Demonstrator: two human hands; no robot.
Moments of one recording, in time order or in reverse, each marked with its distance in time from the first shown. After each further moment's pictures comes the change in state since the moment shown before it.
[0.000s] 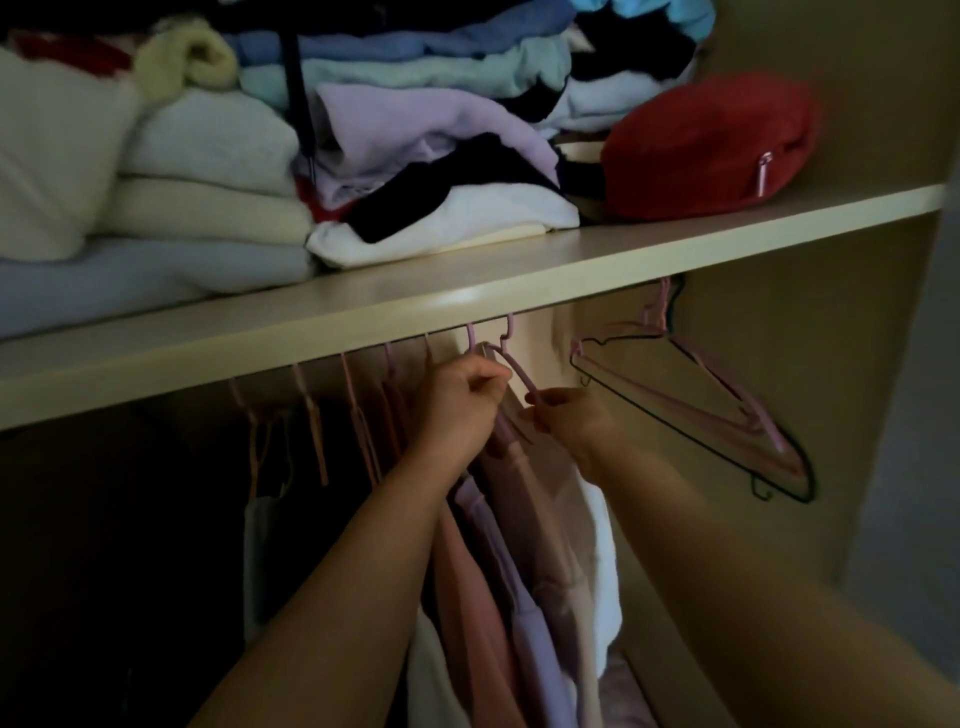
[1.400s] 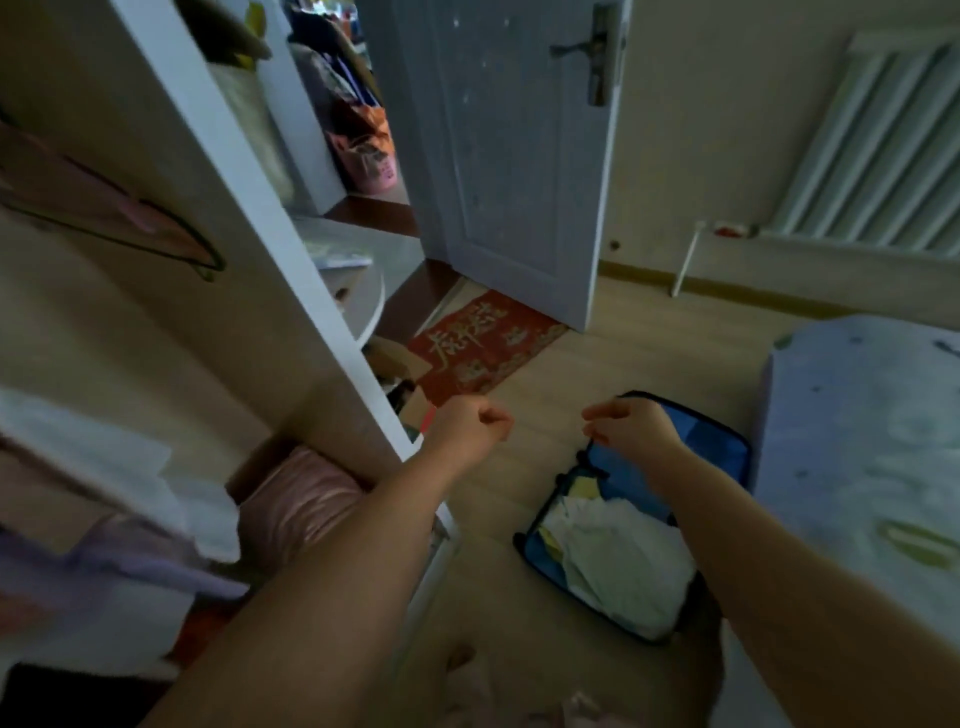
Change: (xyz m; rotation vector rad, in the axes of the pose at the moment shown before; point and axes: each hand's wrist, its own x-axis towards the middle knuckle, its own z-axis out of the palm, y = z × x) left_hand -0.381 0.114 0.355 0.170 -1.204 -0.141; right_hand -0.373 0.245 -0.449 -0.187 0.653 0.665
